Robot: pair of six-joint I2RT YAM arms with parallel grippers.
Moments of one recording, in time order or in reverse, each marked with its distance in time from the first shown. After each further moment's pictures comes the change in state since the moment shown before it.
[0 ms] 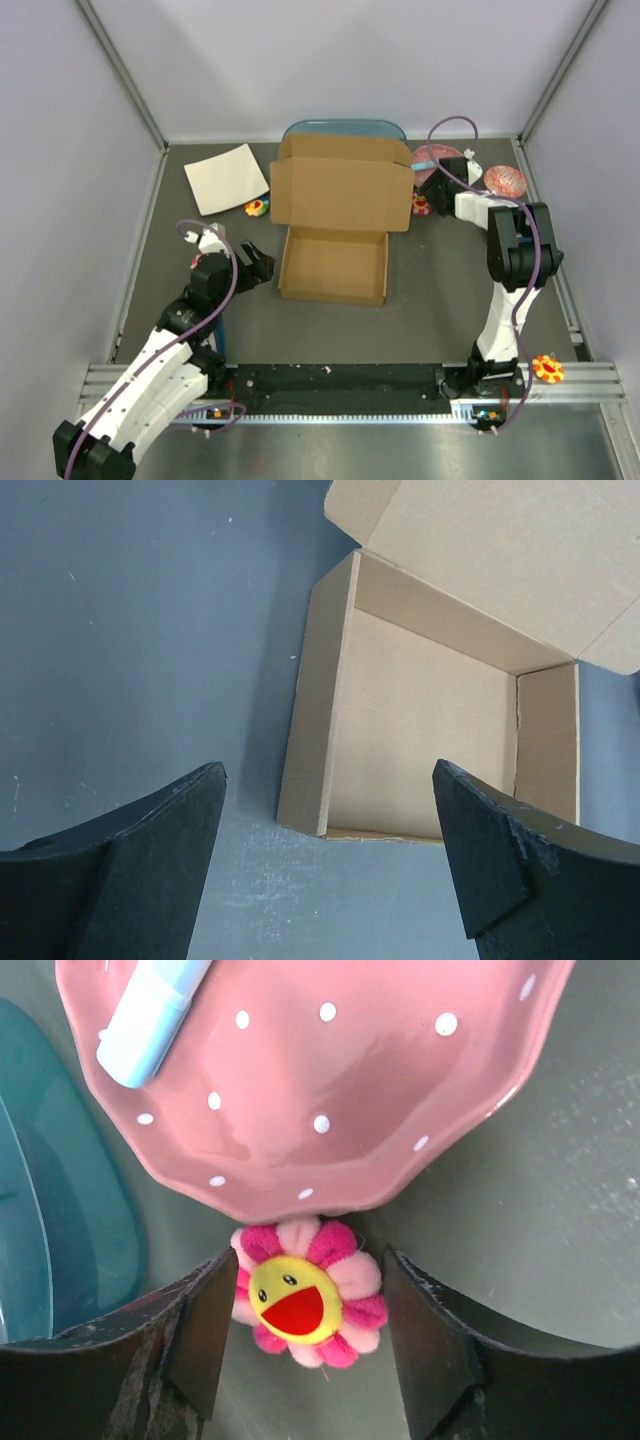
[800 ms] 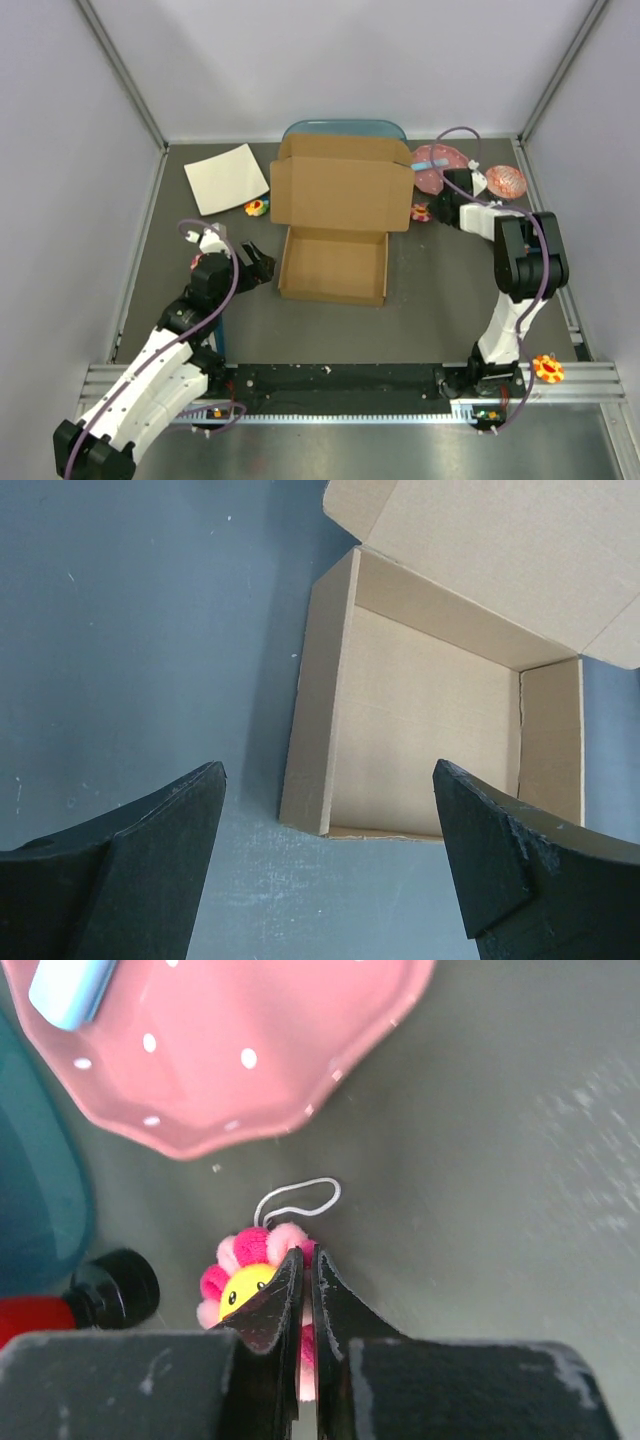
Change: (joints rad) left arm 0.000 0.018 -0.001 0.002 0.005 0.014; right arm -0.008 -0.068 -0.129 0.052 0.006 -0.016
